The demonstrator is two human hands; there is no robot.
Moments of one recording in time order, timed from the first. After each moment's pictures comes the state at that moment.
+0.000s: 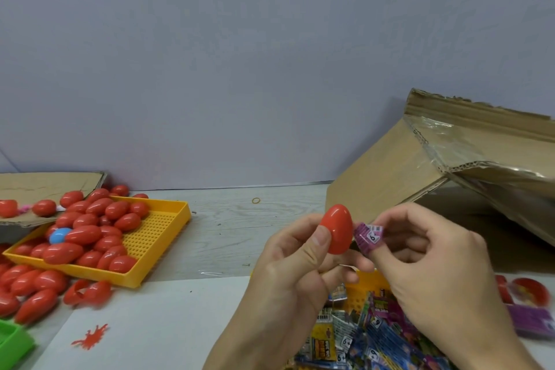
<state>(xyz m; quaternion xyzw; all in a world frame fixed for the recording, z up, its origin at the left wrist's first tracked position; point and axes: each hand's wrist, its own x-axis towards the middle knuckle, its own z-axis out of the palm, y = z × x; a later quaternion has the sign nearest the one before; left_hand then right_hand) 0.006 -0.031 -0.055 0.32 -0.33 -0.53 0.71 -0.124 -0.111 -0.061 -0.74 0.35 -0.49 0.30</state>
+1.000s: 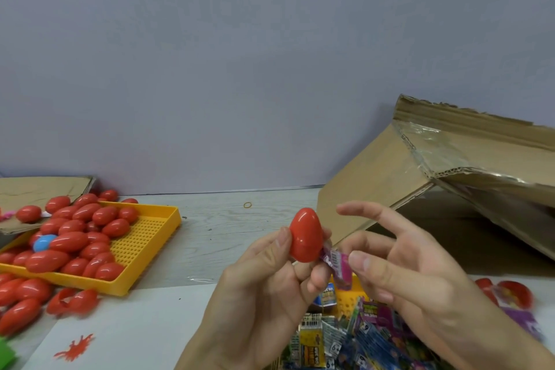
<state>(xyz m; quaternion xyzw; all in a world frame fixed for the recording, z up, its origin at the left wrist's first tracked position) 0.024 -0.022 -0.059 0.22 -0.30 -0.62 0.69 -0.136 -0.119 -0.052 -0.59 0.10 -0.30 0.74</state>
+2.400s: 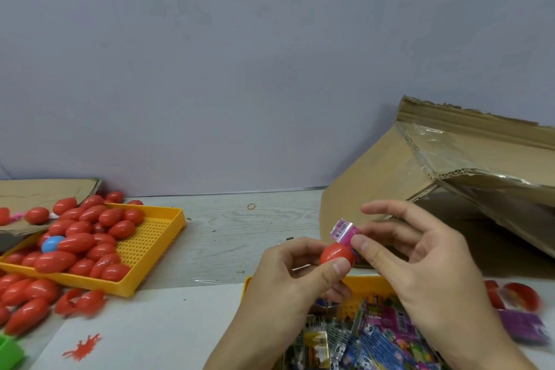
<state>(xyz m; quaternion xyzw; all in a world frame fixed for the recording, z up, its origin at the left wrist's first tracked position) 0.015 -0.036 -0.071 0.55 -0.40 -0.42 0.60 -0.128 -0.118 -0.060 -0.67 0.27 -0.46 0.52</state>
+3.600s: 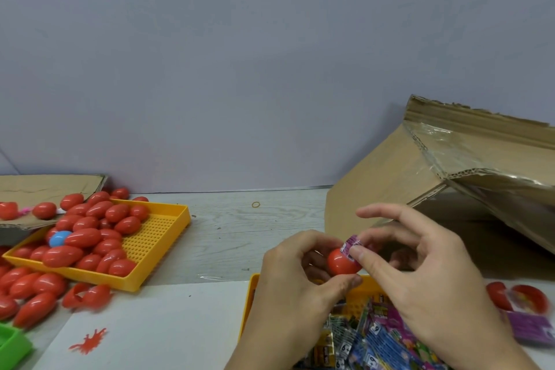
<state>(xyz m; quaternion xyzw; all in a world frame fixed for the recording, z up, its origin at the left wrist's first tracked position) 0.011 -0.036 -0.075 0.65 -0.49 -0.23 0.53 -0.129 -0.115 -0.064 -0.75 0.31 -0.41 0.42</state>
